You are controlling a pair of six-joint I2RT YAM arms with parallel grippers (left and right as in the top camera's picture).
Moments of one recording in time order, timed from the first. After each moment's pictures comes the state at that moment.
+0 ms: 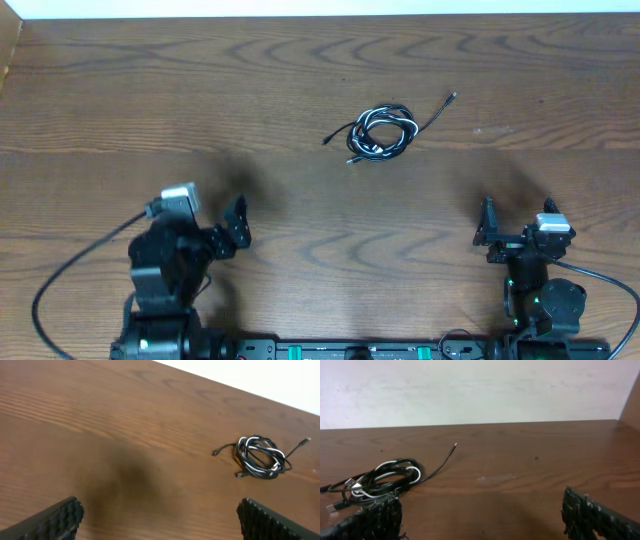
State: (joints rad) left arm 0.04 0.48 0.49 -0.52 0.17 -0.26; right arm -0.04 0.01 0.01 -0.07 -0.03 0.04
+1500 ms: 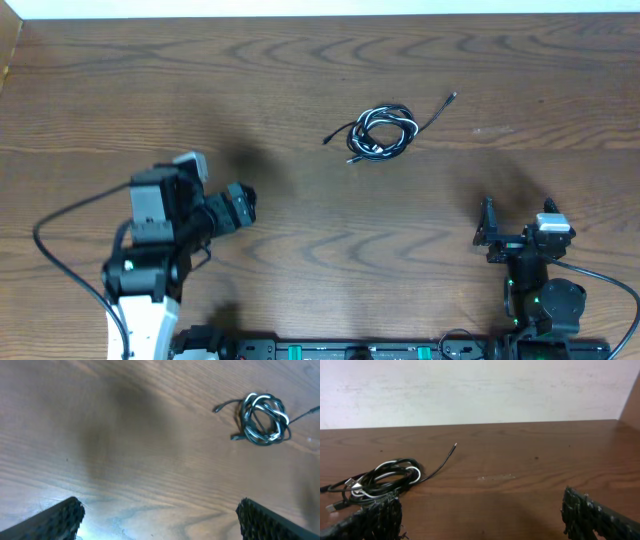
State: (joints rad) left arm 0.04 0.91 0.80 -0.80 0.26 -0.33; right arm -0.04 0.01 0.01 -0.07 -0.03 0.04
